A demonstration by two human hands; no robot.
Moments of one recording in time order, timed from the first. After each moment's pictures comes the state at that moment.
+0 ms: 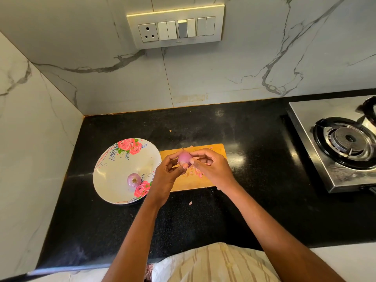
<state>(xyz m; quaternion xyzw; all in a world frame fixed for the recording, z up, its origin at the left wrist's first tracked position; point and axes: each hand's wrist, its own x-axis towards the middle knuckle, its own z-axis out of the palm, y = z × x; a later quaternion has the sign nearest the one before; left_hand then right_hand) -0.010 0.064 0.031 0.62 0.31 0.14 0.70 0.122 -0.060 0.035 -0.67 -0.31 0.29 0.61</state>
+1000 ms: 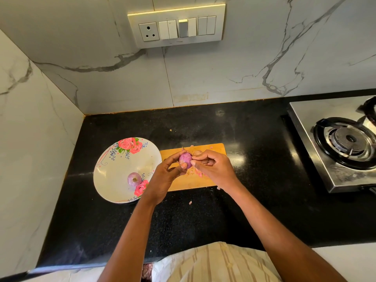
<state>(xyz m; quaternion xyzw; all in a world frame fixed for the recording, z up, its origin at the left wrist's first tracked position) -0.014 0.069 0.040 0.65 0.27 0.09 0.70 0.124 -0.067 0.036 -0.68 -0.33 0.27 0.60</state>
